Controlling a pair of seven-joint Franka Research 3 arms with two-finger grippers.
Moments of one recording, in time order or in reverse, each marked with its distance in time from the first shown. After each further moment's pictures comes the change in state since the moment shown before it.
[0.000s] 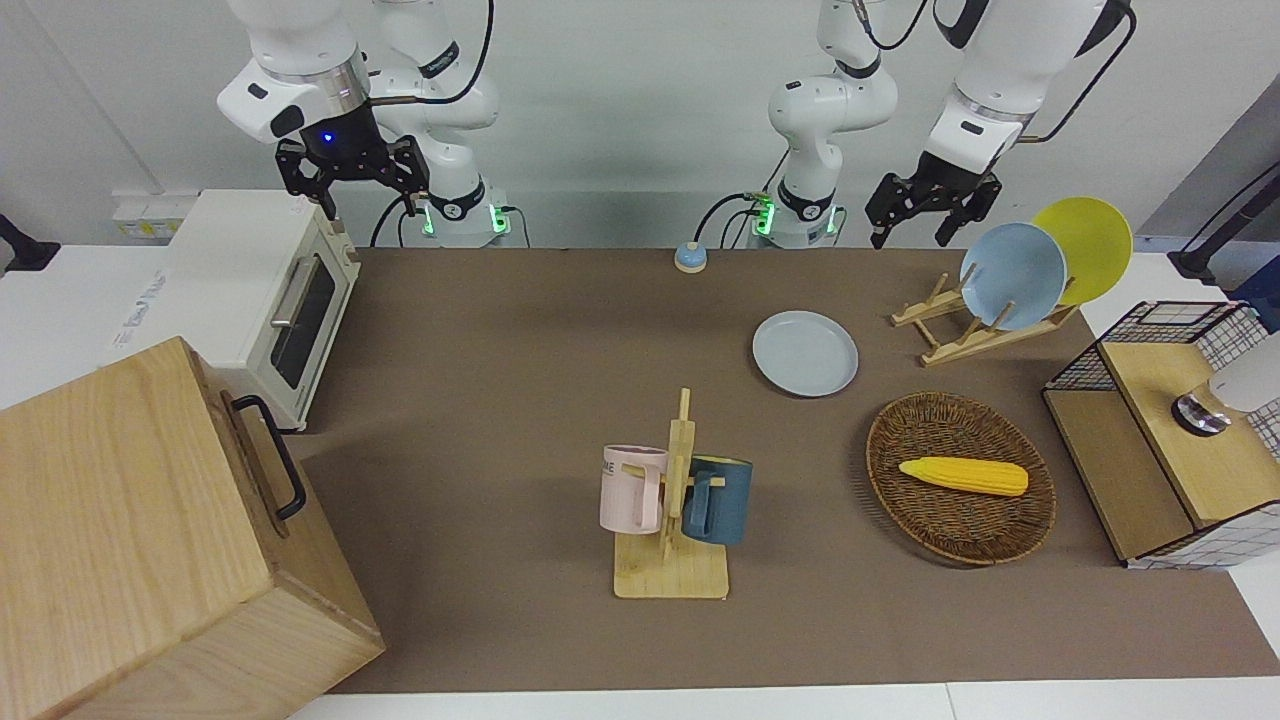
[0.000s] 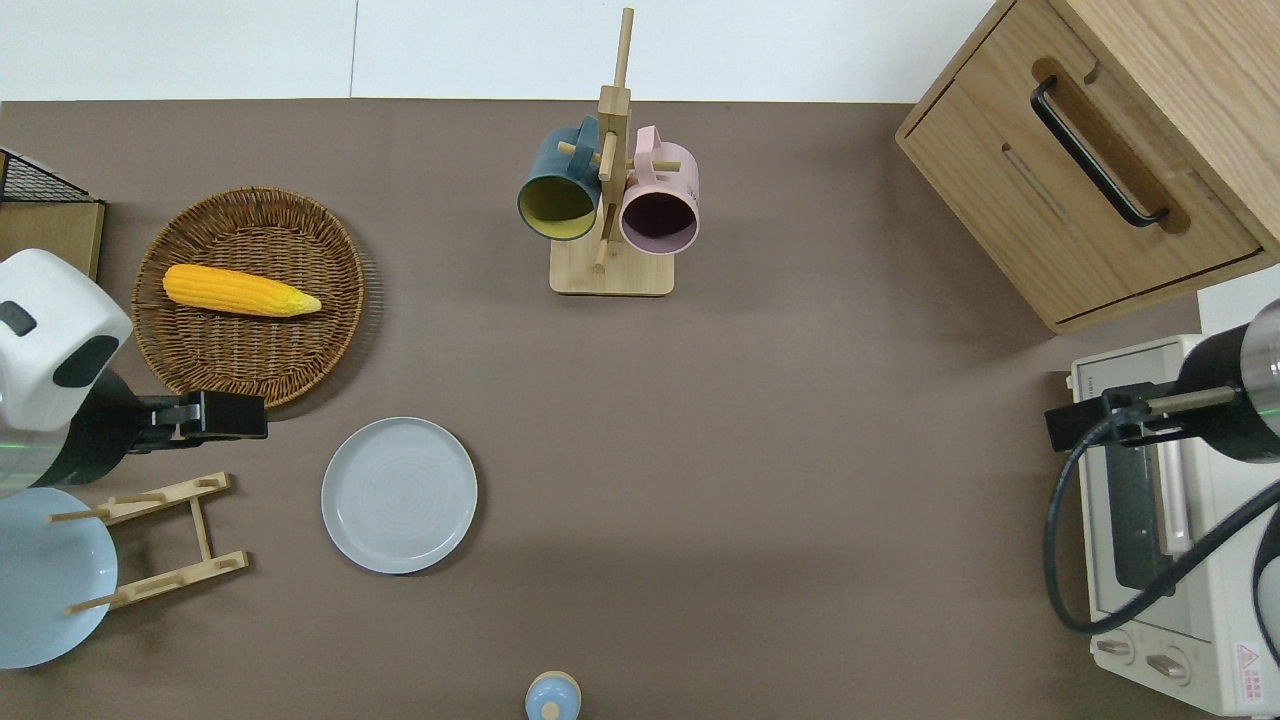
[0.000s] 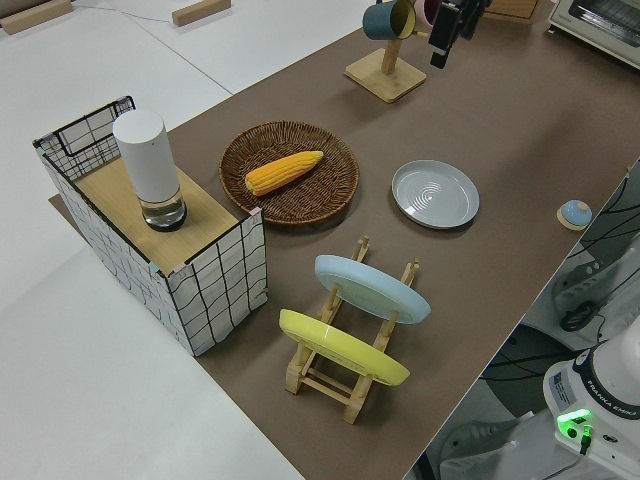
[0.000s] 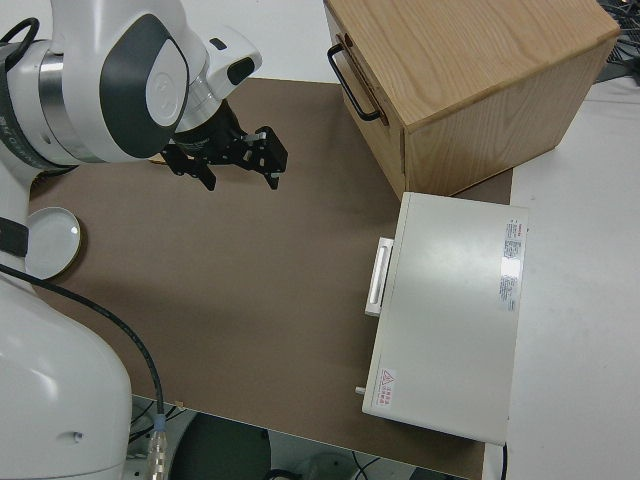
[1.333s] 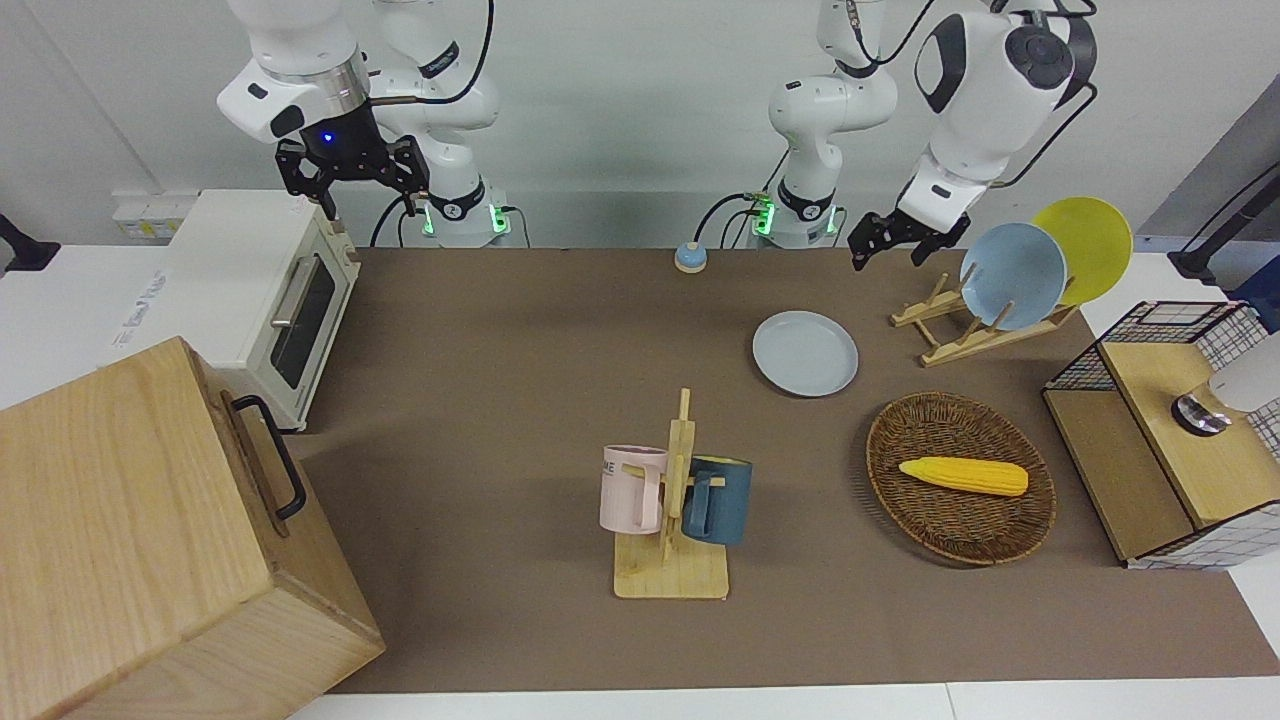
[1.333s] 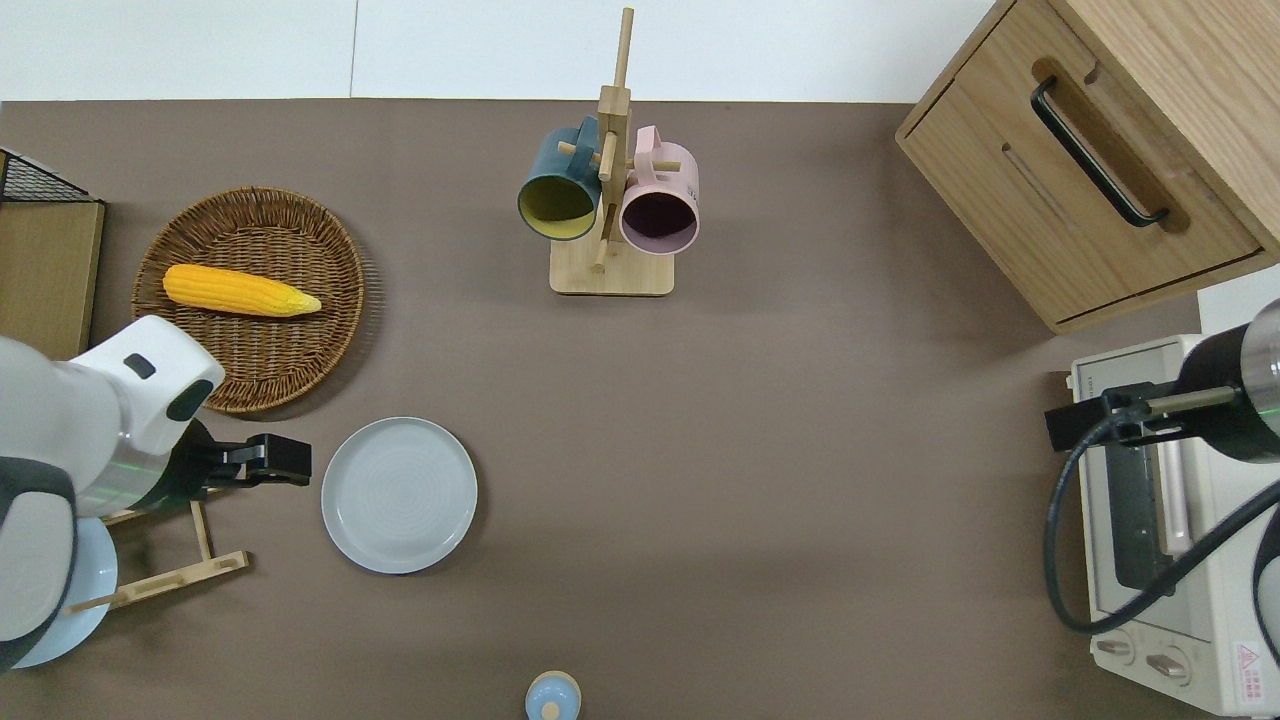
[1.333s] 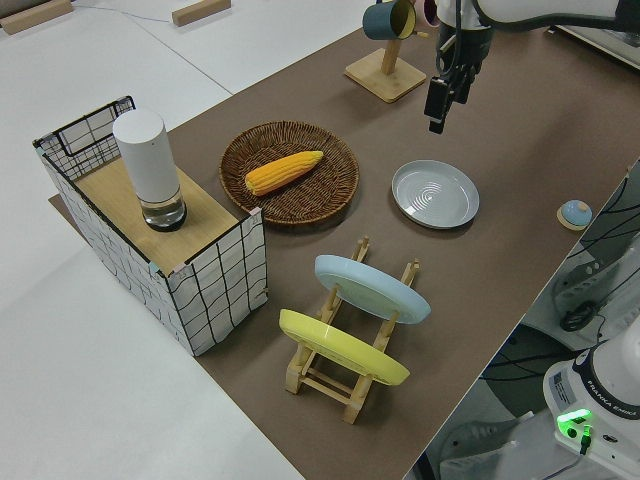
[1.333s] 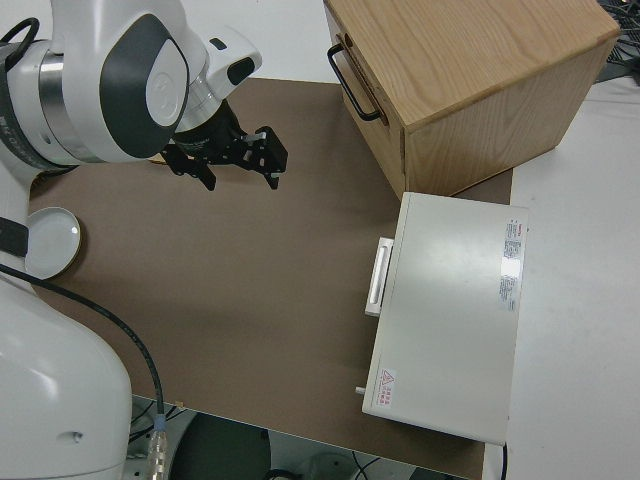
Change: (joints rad) left arm -0.001 -0.004 0.009 -0.239 0.000 0.083 0.000; right arm 0.000 0.000 0.000 0.000 0.000 0.000 0.000
